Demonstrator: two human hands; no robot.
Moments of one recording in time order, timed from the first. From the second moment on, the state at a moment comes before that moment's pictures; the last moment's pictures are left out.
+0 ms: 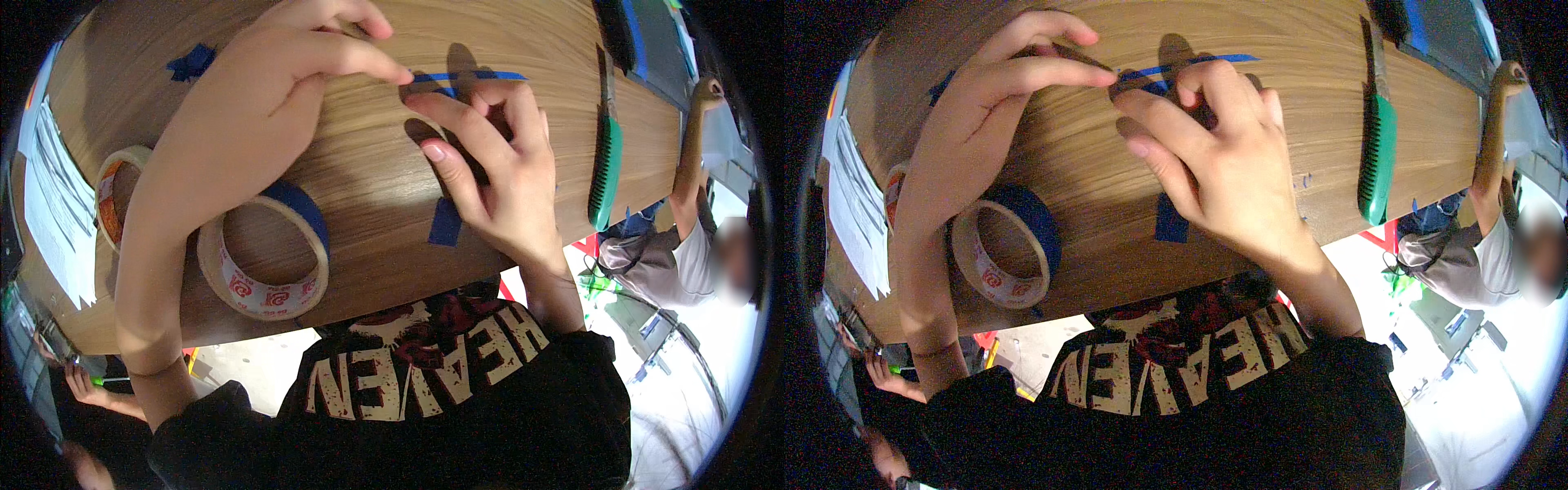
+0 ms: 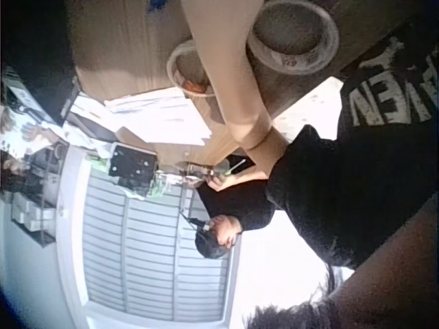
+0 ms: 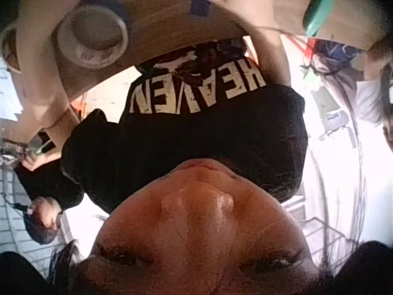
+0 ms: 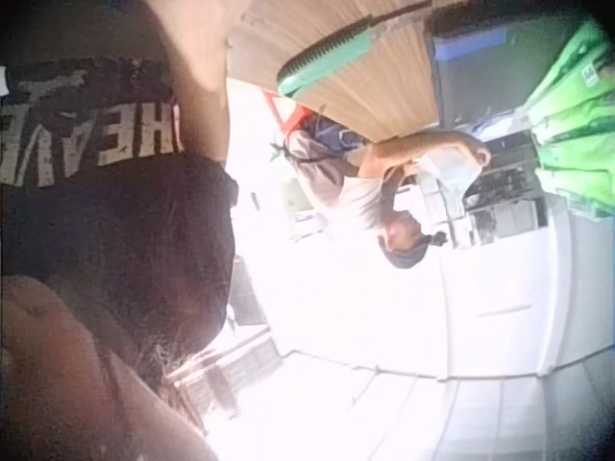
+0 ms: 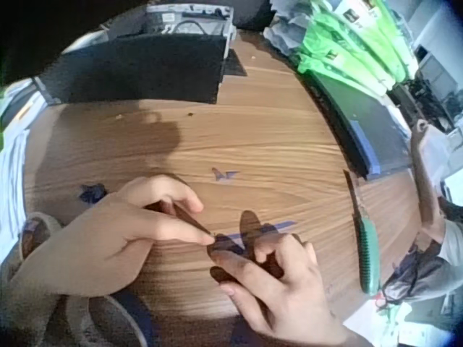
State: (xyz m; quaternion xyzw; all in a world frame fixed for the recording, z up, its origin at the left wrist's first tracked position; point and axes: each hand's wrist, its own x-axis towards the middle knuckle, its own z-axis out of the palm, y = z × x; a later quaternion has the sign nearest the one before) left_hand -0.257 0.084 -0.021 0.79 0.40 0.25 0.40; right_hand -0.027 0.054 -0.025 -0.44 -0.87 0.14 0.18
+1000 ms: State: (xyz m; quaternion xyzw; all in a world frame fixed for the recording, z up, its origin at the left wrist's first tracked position) left_hand -0.249 0.081 -0.017 0.83 0.39 0.24 0.33; right_hand -0.022 0.059 -0.028 -0.48 -0.81 0.21 0.27
